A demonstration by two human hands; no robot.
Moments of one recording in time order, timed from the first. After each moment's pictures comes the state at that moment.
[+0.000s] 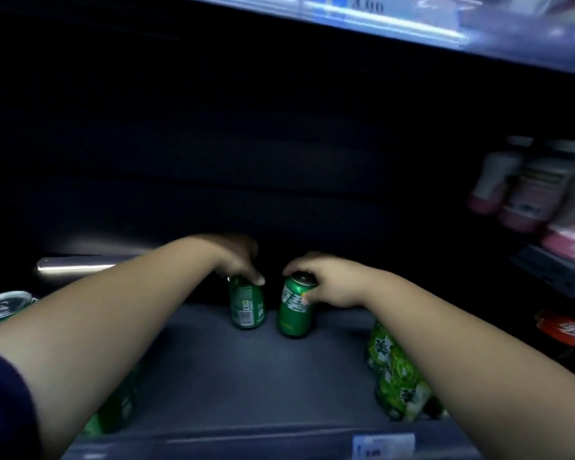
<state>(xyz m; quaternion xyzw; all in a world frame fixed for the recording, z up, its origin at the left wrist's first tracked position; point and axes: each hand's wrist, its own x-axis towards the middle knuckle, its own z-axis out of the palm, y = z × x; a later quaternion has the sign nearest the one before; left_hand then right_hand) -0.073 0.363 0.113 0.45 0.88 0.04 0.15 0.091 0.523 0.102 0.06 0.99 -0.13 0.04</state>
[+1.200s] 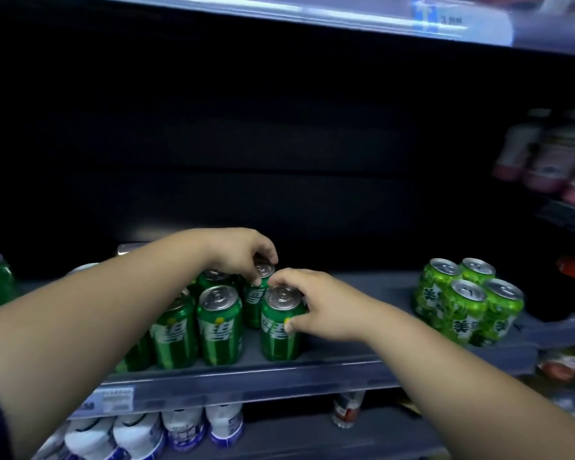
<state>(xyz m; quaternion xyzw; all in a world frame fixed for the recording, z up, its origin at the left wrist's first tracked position) -0.071 0.218 0.113 0.55 0.82 0.08 0.16 0.119 0.332 0.069 0.03 0.97 -0.23 -0.05</state>
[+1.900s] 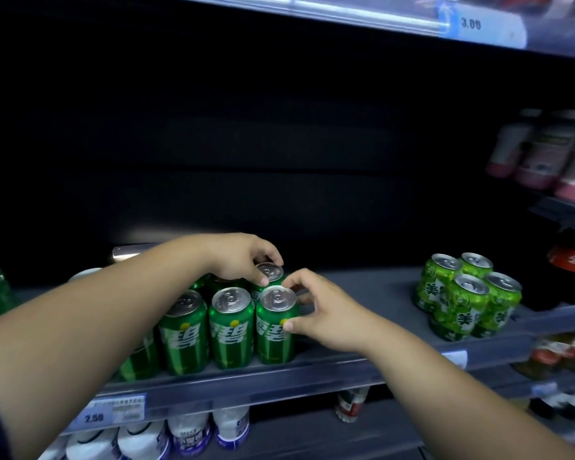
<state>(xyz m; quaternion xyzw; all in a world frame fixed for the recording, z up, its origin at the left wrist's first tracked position) -0.083 0.205 0.100 0.56 0.80 0.12 0.19 0.114 0.313 0.040 0.12 0.90 -0.41 -0.10</state>
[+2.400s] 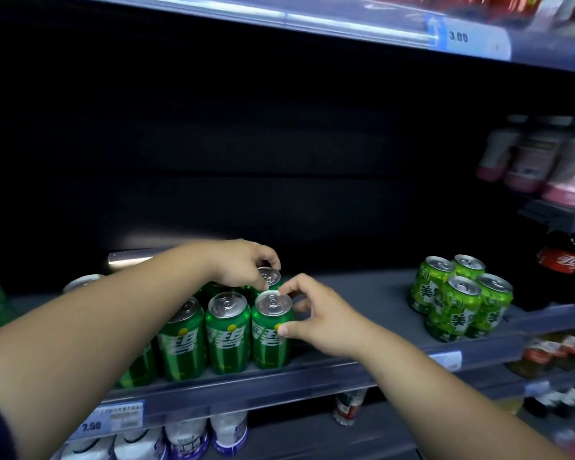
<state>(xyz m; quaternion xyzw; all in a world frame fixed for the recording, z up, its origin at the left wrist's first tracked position) -0.070 0.205 0.107 0.55 0.82 0.08 0.16 0.118 0.304 0.043 0.14 0.88 -0.43 -0.12</state>
